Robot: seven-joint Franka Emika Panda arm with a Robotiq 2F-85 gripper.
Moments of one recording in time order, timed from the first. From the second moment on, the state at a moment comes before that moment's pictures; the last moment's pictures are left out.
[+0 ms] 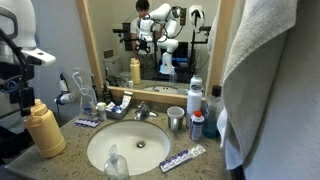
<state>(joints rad) 0.20 -0.61 0.20 -2.72 0.45 2.03 0.40</state>
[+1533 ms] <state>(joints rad) -0.04 -0.01 0.05 -2.27 -0.10 2.32 0.26</state>
